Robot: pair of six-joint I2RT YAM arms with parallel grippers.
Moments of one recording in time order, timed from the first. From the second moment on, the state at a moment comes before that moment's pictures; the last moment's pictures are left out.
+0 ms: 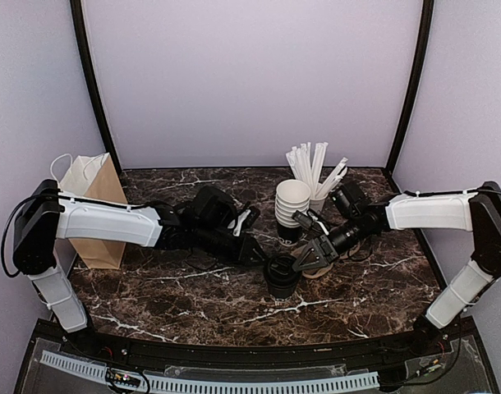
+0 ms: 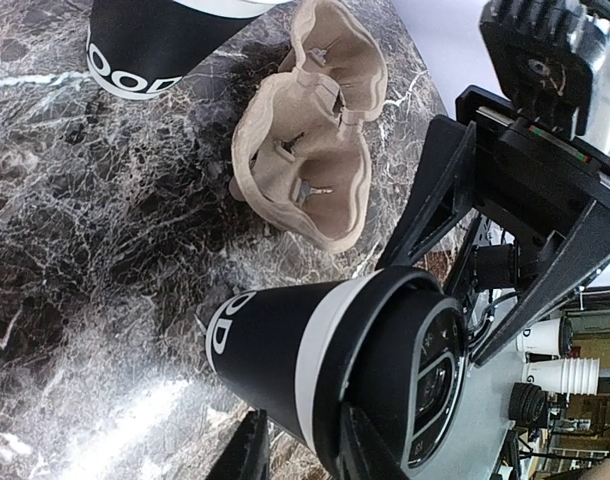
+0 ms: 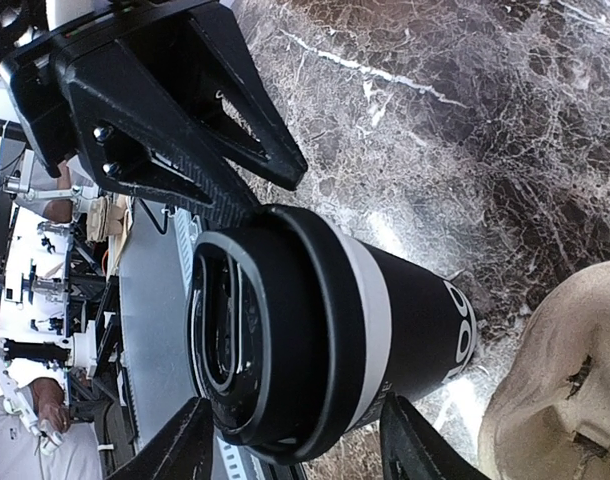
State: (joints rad) left arm -0.94 1.72 1.10 -0.12 0.41 -0.68; right arm 0.60 1.56 0.91 -0.45 -0.97 0.04
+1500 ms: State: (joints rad) left arm -1.04 1.67 1.14 -0.34 0.34 -0.61; right arm 0.59 1.56 0.92 -0.71 -0.92 -0.29
